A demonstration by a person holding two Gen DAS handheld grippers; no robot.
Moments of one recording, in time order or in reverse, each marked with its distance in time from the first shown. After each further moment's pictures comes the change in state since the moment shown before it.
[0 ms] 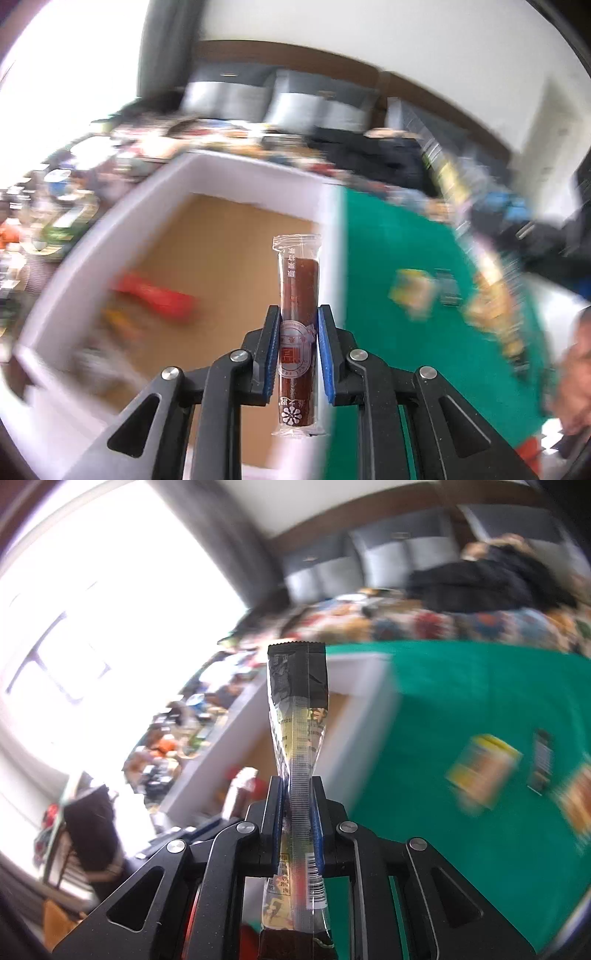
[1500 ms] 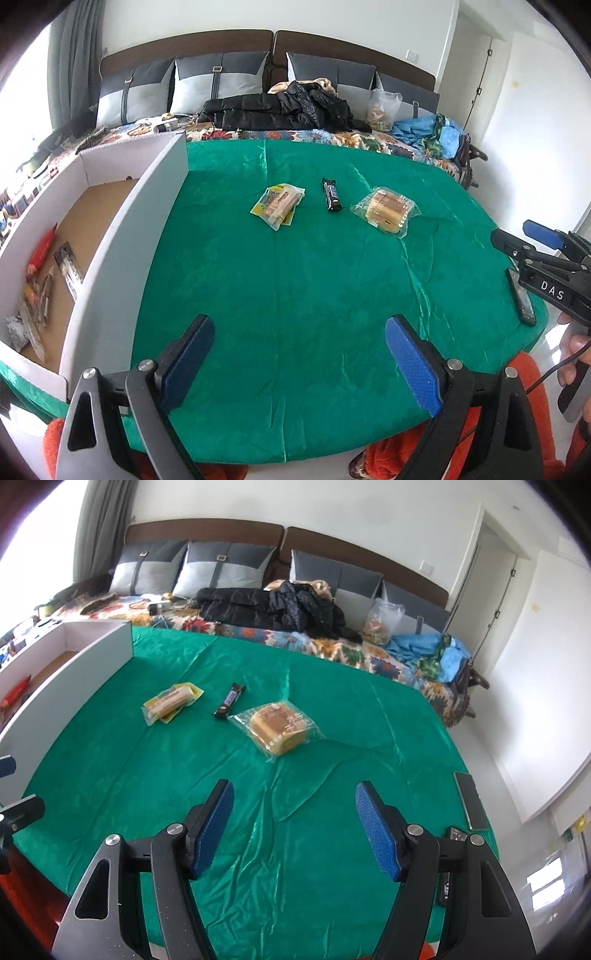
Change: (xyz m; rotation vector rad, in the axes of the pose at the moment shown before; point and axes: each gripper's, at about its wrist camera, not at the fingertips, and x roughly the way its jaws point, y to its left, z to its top) left arm -0.016 -0.210 -0.133 0.297 0.085 -0.223; right arm -0.183 -0.120 -0.164 -0.123 -0.090 -0.968
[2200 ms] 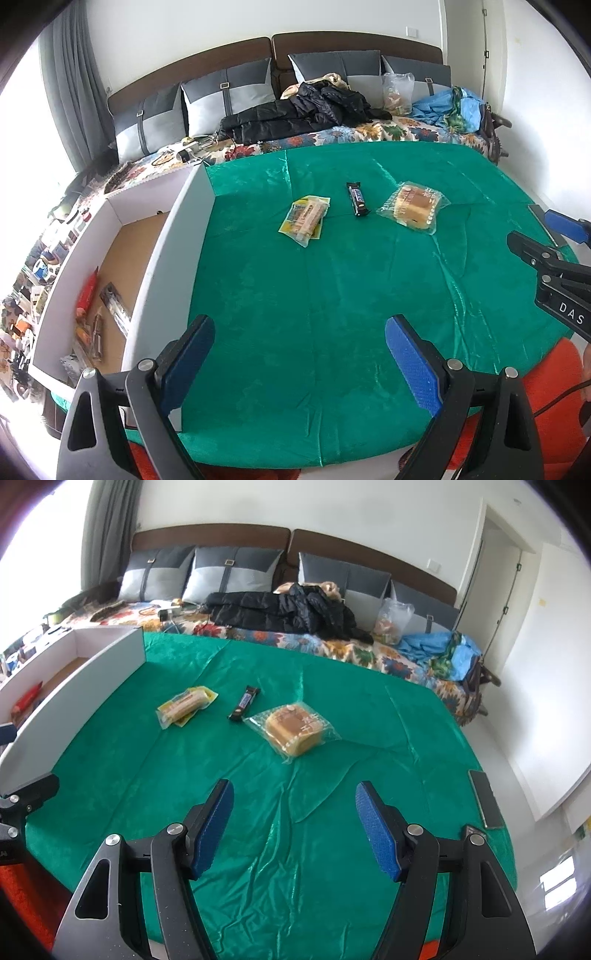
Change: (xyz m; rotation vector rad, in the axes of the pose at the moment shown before) left arm -0.006 -0.025 0.024 0.129 0.008 0.210; right arm 0.001 0.006 -0.001 0.019 -0.012 0.056
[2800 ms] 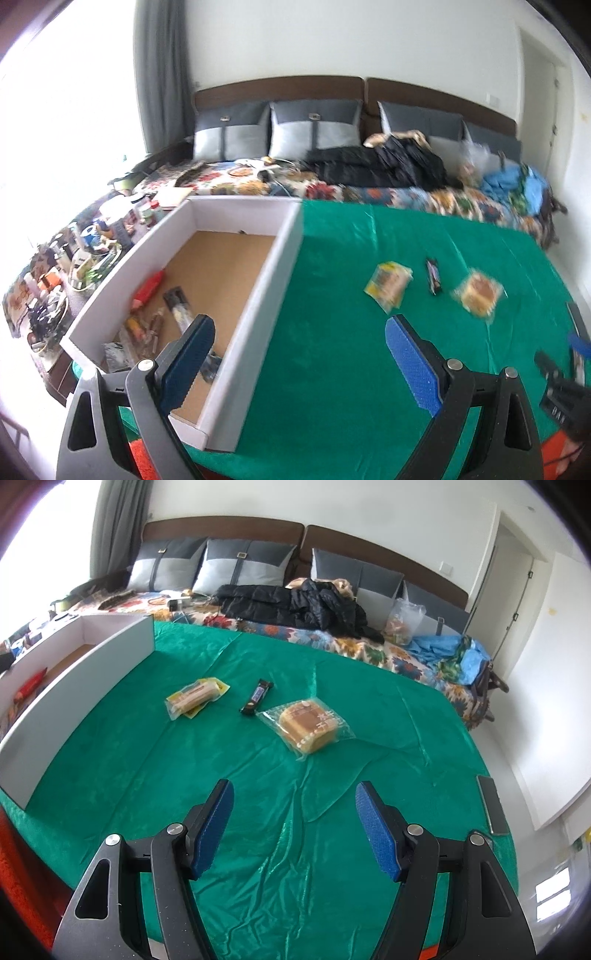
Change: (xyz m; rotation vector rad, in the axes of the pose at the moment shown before) left arm -0.039 0.099 0.026 -0.279 -0.154 0.177; right arm 0.011 0.017 0.000 -0.037 0.020 0.018
